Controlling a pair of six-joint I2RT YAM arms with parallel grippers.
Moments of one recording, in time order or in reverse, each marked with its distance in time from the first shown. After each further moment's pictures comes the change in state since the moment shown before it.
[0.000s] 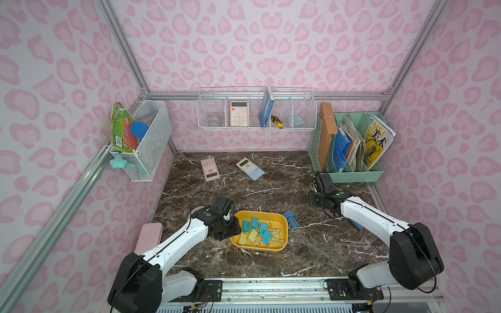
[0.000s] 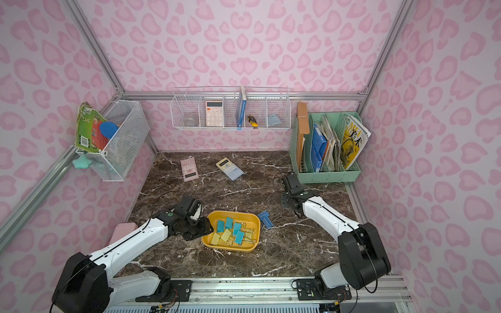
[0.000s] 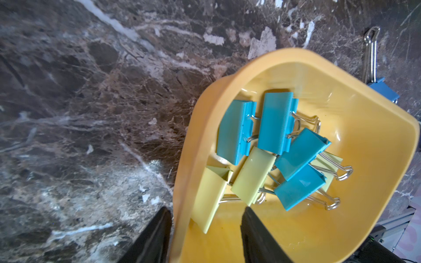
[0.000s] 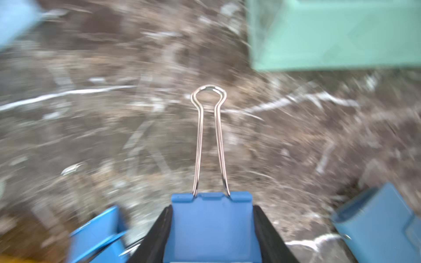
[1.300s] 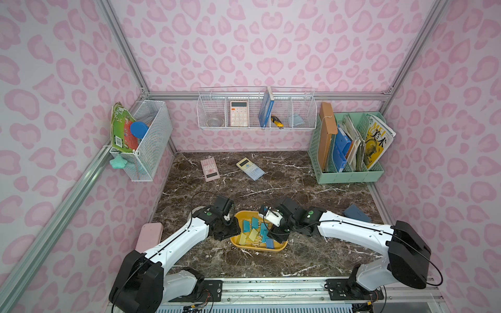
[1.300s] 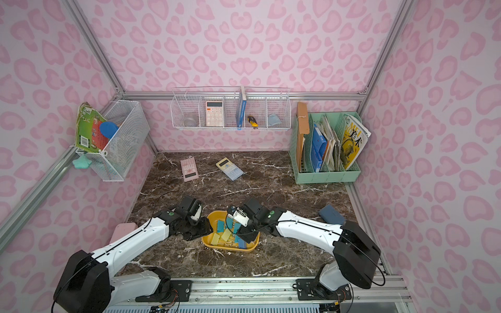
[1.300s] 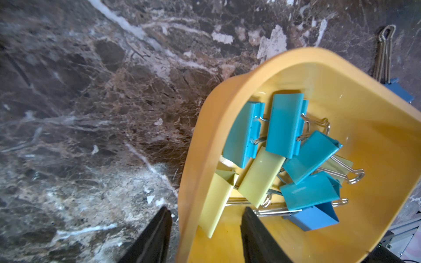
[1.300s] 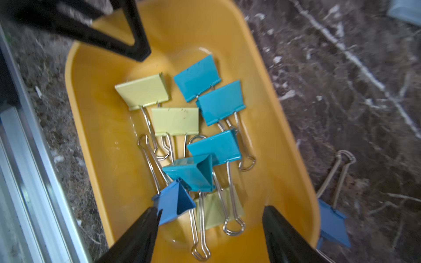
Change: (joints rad) left arm 0.000 0.023 0.001 -0.005 -0.010 0.000; right arm 0.460 0.027 0.025 0.000 -0.272 -0.387
